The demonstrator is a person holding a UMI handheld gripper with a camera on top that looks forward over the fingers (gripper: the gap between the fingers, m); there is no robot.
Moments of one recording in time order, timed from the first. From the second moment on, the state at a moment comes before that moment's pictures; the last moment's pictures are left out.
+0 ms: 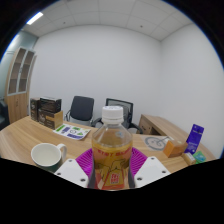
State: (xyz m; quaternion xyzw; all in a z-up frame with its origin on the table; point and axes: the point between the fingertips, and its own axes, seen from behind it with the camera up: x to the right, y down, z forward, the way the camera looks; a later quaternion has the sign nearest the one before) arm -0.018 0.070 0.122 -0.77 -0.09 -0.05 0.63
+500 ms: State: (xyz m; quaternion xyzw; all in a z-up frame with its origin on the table) arm -0.006 0.075 0.075 -0.79 -0.02 0.02 0.62
